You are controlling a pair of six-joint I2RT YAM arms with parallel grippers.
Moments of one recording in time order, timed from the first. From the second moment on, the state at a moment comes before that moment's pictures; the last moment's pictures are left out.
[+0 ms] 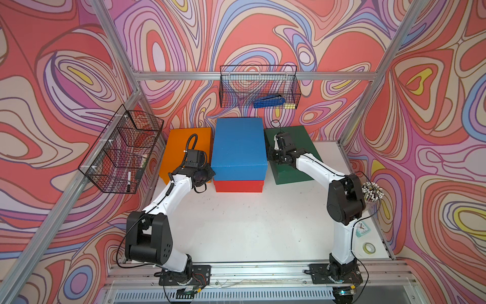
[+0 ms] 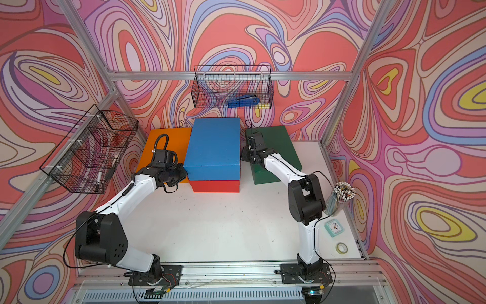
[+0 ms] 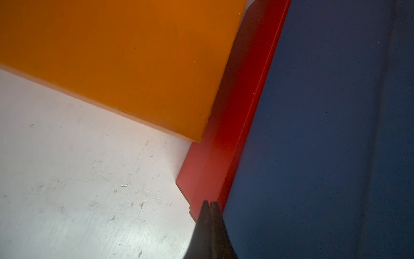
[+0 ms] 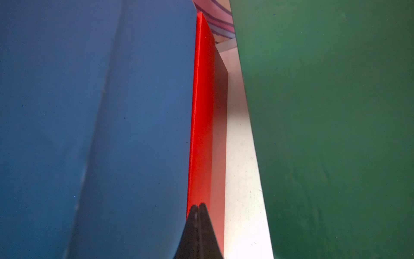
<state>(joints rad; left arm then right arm) -0.14 1.51 1.16 -0.55 0.07 -0.72 0.40 2.03 1.68 -0.39 -0.11 0.54</state>
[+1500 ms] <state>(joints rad) -0.70 1.47 1.80 -0.86 -0.24 -0.55 0.18 1.57 1.34 -0.55 0.04 0.43</state>
